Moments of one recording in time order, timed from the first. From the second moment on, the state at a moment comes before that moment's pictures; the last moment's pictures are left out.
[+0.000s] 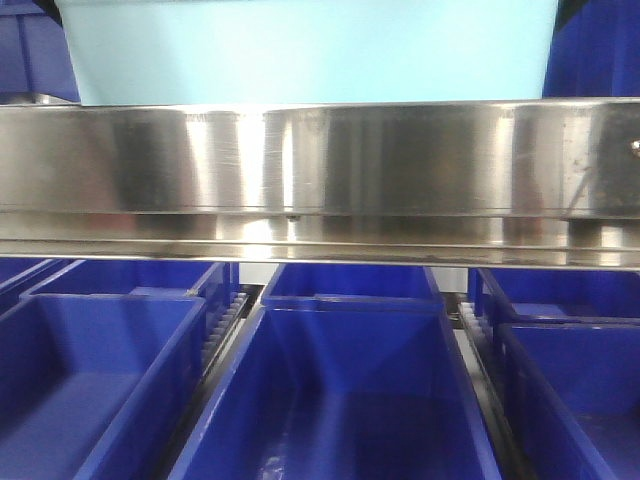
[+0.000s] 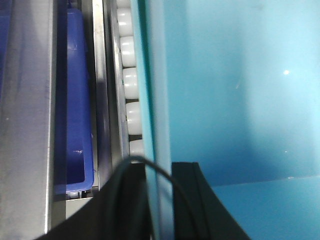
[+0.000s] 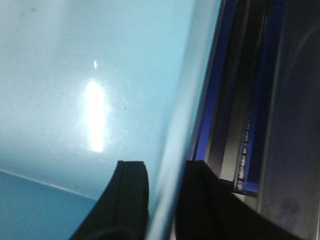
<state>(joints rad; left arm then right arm) -0.42 1.61 -1.57 -0.02 1.02 -0.13 0.38 1.58 -1.51 0.08 1.06 0.21</state>
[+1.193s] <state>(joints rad) -0.42 1.41 -1.66 -0.05 0.87 -0.13 0.38 1.44 -1.70 0.02 1.00 0.23</state>
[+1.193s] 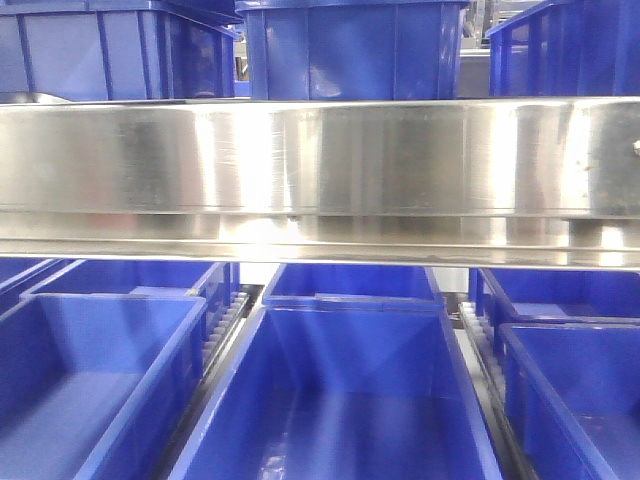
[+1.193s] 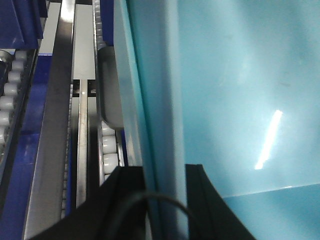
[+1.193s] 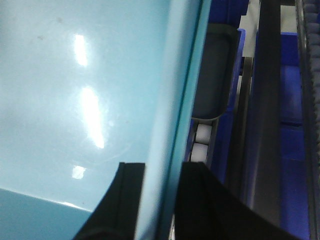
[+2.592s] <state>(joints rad) -0.42 1.41 -1.66 -0.05 0.78 -0.12 0.38 1.44 -1.70 0.02 0.98 0.23</state>
